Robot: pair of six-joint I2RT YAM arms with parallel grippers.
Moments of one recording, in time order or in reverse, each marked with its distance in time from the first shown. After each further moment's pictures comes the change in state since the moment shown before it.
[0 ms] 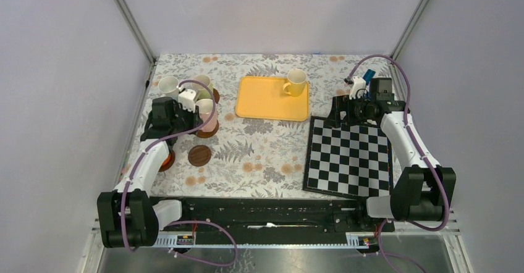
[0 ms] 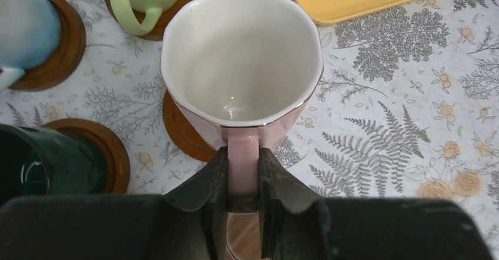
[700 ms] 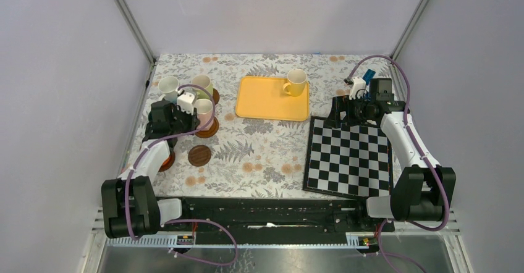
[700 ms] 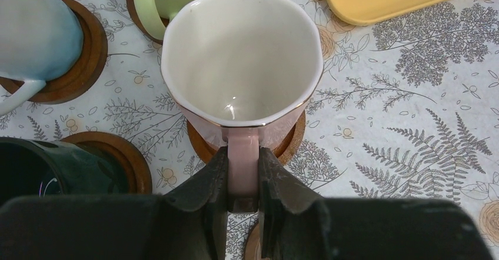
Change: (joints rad) left arm 0.059 0.077 -0.095 0.220 0.026 0.075; right arm 0.000 0.000 -0.004 0.000 -0.001 0.000
